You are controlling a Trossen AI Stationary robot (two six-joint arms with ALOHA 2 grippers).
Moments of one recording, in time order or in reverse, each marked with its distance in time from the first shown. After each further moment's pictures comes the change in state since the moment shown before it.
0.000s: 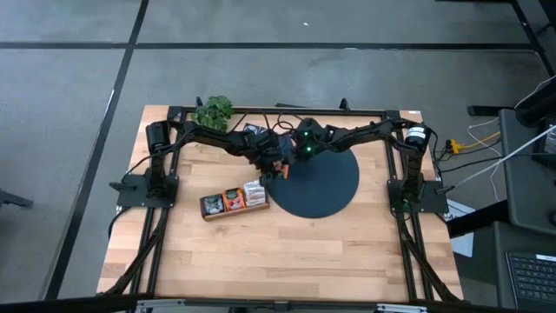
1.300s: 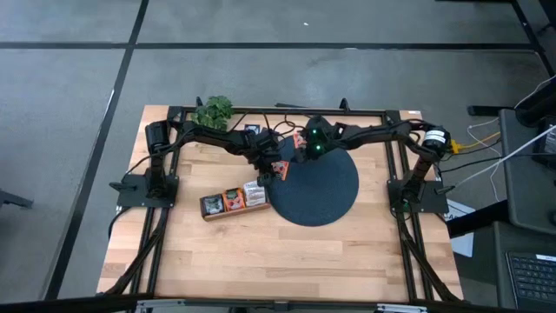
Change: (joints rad) left arm 0.000 -0.003 0.002 -0.071 0.018 0.050; right arm -0.018 -0.163 -0.063 -0.178 0.115 -0.038
